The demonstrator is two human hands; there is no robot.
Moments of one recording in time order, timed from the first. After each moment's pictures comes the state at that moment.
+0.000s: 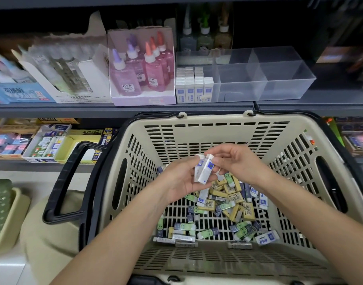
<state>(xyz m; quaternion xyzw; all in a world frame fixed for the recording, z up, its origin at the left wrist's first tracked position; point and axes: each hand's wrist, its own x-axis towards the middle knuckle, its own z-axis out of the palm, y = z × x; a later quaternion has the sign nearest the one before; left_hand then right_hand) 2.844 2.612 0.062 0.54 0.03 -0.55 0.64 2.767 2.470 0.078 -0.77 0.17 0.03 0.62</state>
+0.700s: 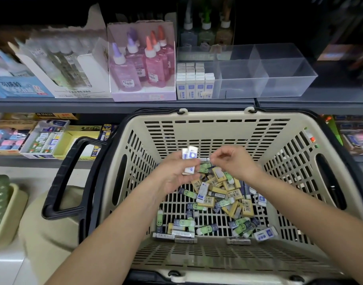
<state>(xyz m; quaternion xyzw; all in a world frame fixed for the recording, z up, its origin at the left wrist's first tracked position) 2.859 2.614 0.043 0.59 0.06 -0.49 0.64 2.777 2.458 0.027 -0.83 0.22 0.00 0.51</state>
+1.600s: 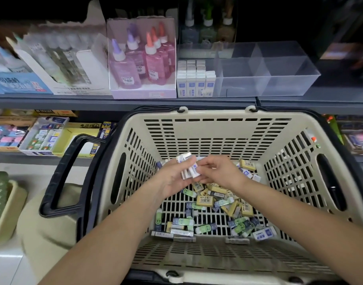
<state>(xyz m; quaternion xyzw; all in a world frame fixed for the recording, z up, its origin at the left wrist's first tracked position) 2.861 2.620 0.004 0.47 0.08 -0.53 0.70 2.780 2.491 0.015 -0.73 0.22 0.09 0.64</state>
